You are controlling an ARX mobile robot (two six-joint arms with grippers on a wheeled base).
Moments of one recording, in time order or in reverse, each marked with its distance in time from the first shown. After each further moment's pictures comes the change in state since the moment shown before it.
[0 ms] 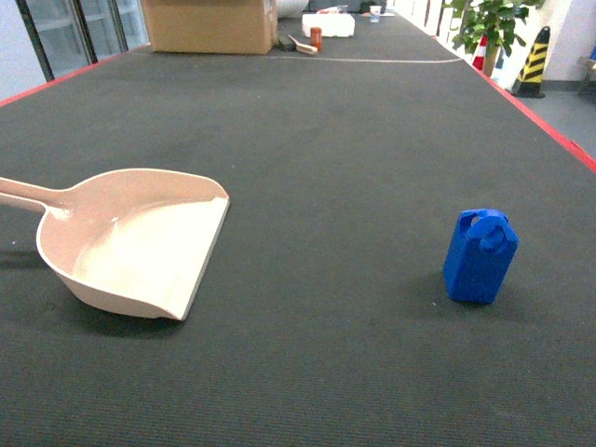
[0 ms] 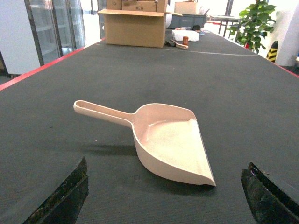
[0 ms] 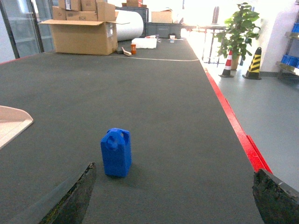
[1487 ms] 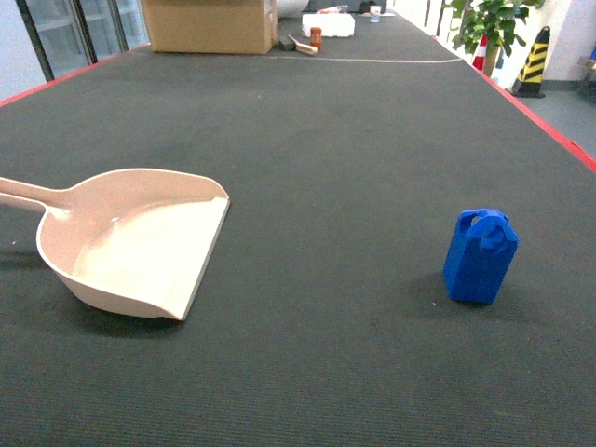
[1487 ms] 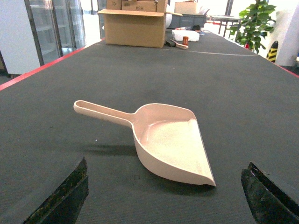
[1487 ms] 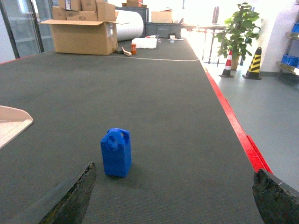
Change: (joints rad) left arm 0.000 0.000 0.000 0.000 0.000 0.000; right arm 0.000 0.000 0.000 0.000 0.000 0.000
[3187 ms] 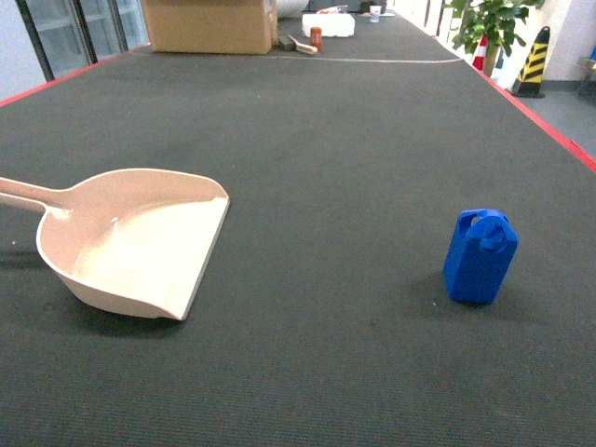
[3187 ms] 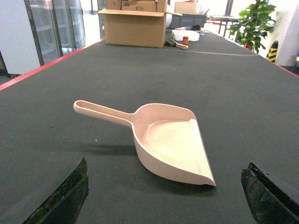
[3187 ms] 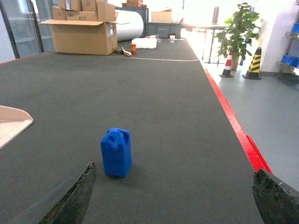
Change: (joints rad) left arm 0.000 0.000 0.000 0.000 0.000 0.000; right arm 0.000 0.000 0.000 0.000 0.000 0.000
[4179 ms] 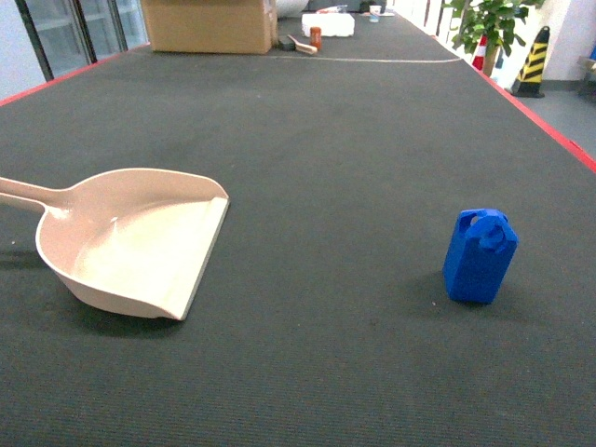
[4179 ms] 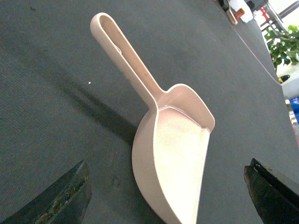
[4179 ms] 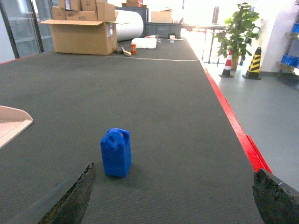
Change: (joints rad) left arm 0.250 1.342 0.407 0.607 0.190 -0.648; right arm 0.000 0.000 0.000 0.000 0.000 0.000
